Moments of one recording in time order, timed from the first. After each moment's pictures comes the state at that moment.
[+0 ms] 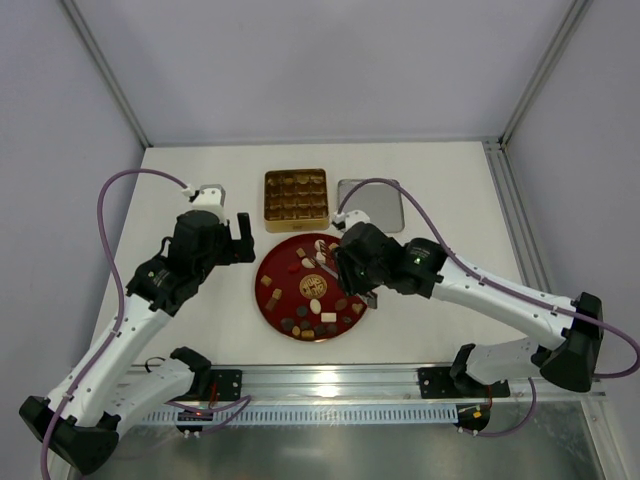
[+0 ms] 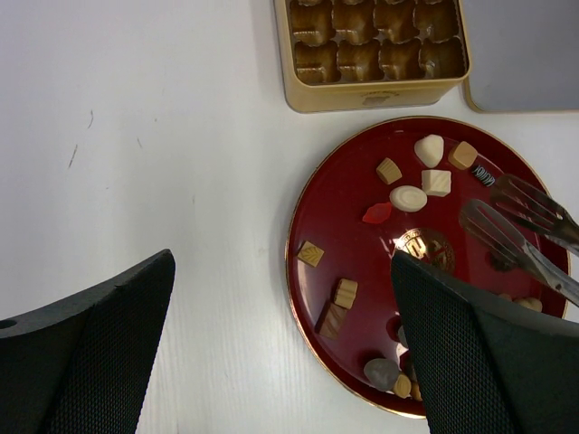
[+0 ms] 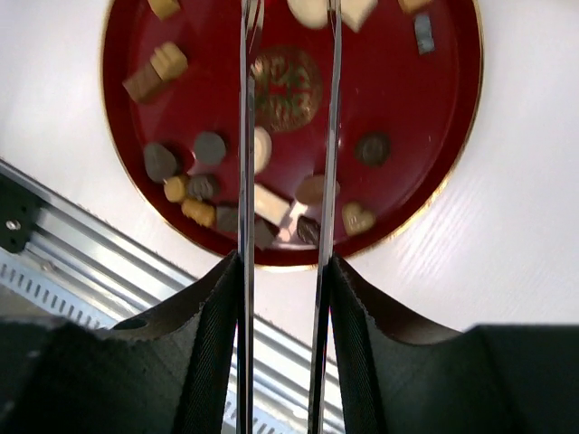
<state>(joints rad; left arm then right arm) -0.50 0.88 0.97 -0.67 -0.30 -0.34 1.00 1.30 1.21 -0.79 0.20 0.48</state>
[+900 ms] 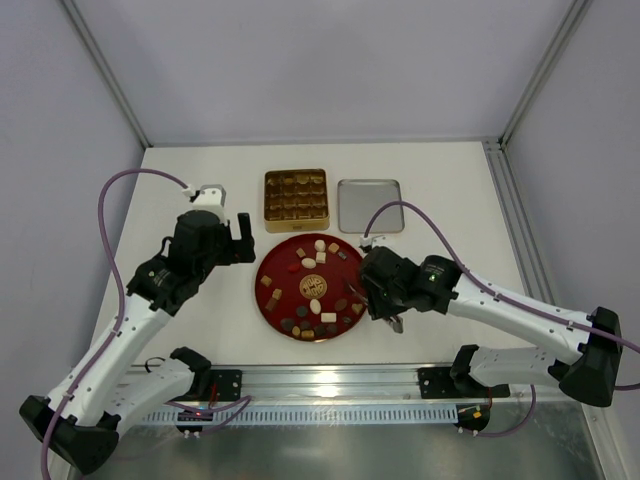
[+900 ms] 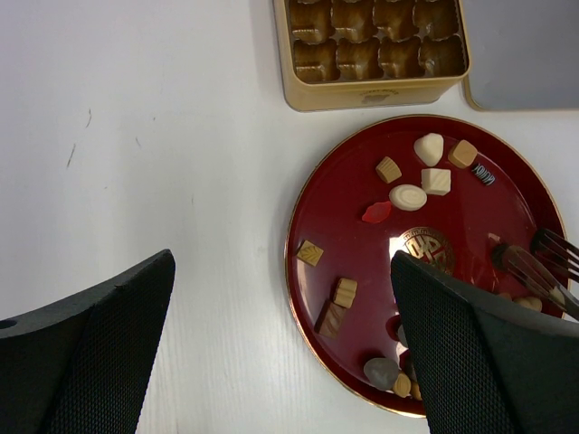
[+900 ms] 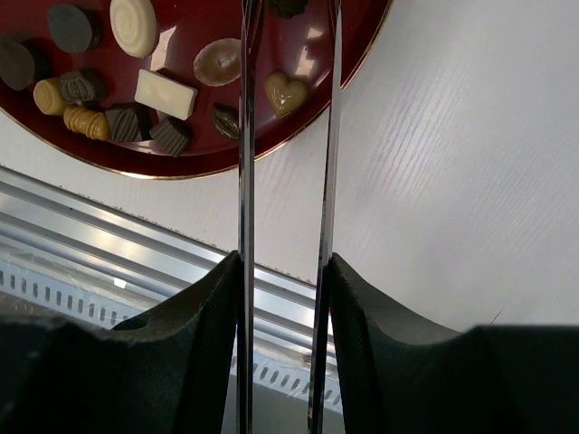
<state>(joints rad) -0.50 0.88 0.97 -0.67 -0.30 -0.34 1.01 1.15 1.00 -0.97 0.21 0.64</state>
